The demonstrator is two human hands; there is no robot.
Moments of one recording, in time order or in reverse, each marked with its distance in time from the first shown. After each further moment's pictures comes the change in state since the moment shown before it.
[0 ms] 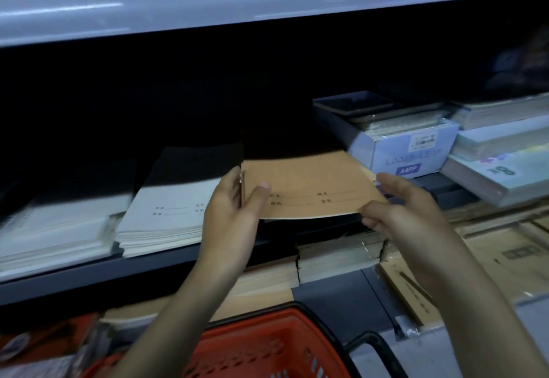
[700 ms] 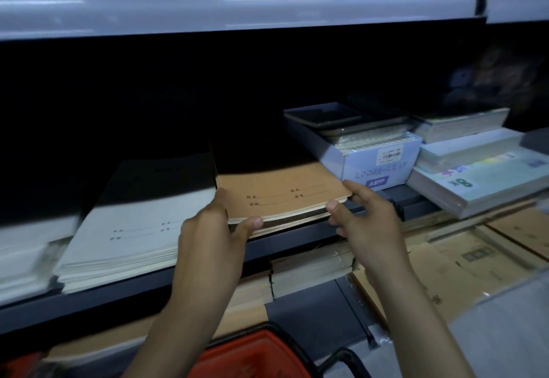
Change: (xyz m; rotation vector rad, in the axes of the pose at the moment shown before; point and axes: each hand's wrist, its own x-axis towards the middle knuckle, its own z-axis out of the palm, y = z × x) left_hand 0.004 -0.001 0.017 0.622 0.046 0.147; right_hand 0.029 0.018 0.007 -0.110 0.181 -0.131
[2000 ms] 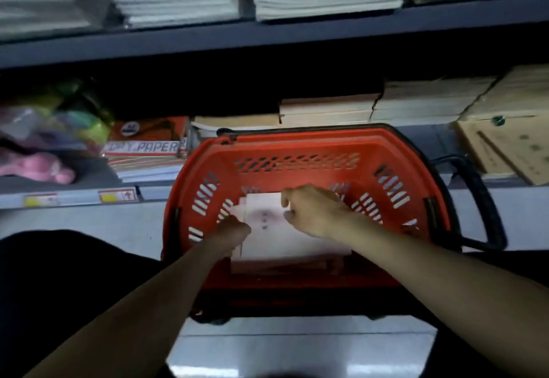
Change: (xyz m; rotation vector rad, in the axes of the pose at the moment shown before) left_hand -0.266 -0.337 -0.035 0.070 -0.739 -1.138; right_hand -0.267 0.127 0.169 -1.018 -1.179 -0.340
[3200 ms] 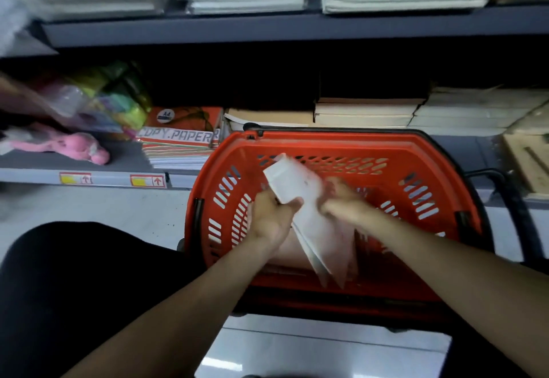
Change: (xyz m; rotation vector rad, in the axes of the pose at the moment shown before) left_hand -0.060 0.039 0.002 -0.749 0.240 0.417; right_hand 0.047 0.024 0.039 0.783 0.001 0.375
